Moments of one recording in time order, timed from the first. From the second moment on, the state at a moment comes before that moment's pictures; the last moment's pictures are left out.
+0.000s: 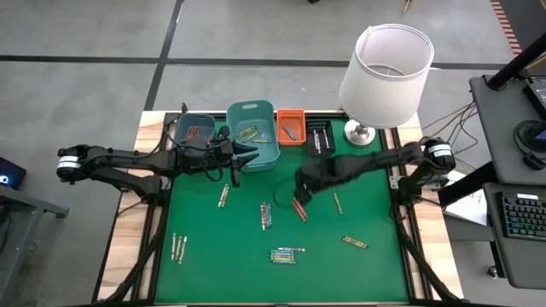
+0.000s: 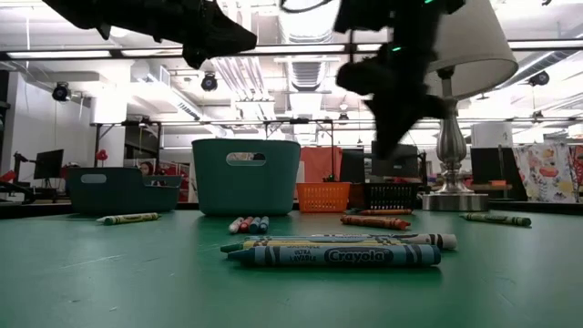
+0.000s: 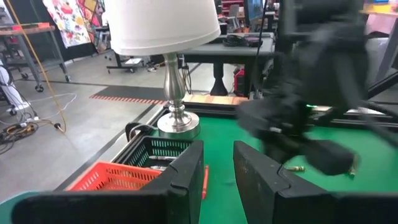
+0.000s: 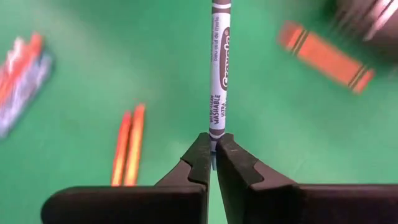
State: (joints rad) left arm 0.10 1.10 0.66 0.34 -0.17 0.04; right arm 0.01 1.68 1.22 -0.84 0.21 0.84
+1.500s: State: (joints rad) left arm 0.08 1.06 0.66 0.33 -0.18 -0.14; right arm -0.48 2.03 1.58 -0.70 0.24 0.26
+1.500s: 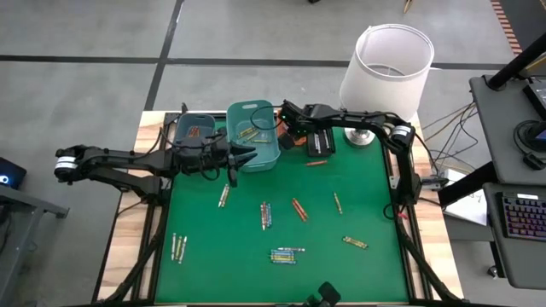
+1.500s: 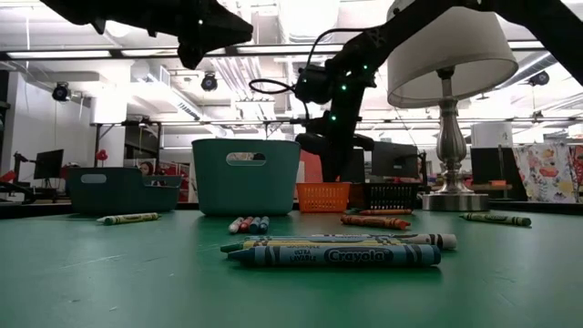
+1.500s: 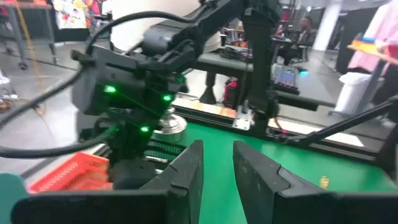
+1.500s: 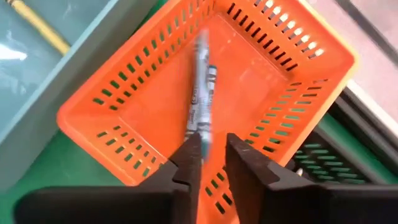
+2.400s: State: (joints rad) left arm -0.18 1.05 0.66 0.17 -0.17 -0.52; right arm -0.28 1.76 1.56 -0.67 0.23 0.11
